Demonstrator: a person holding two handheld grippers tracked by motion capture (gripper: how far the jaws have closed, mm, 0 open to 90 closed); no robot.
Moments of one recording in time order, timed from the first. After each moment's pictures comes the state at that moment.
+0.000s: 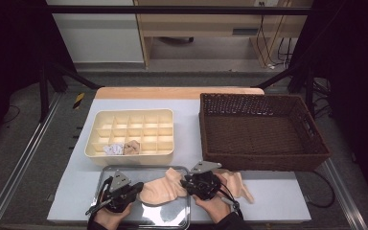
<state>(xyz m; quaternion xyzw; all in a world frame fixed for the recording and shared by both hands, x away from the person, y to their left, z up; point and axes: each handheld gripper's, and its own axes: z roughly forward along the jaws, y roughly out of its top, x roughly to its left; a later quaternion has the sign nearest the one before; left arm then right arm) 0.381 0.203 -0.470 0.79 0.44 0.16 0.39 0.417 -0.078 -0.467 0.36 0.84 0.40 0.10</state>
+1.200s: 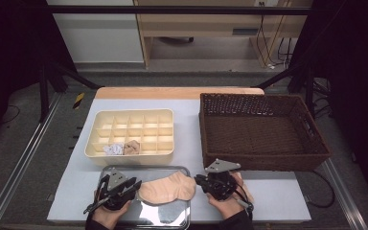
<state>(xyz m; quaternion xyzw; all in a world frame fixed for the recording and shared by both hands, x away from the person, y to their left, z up) 0.385 0.213 -0.468 0.78 0.45 0.20 0.39 0.407 -0.122 -0.445 0.39 0.81 0.41 0.12</state>
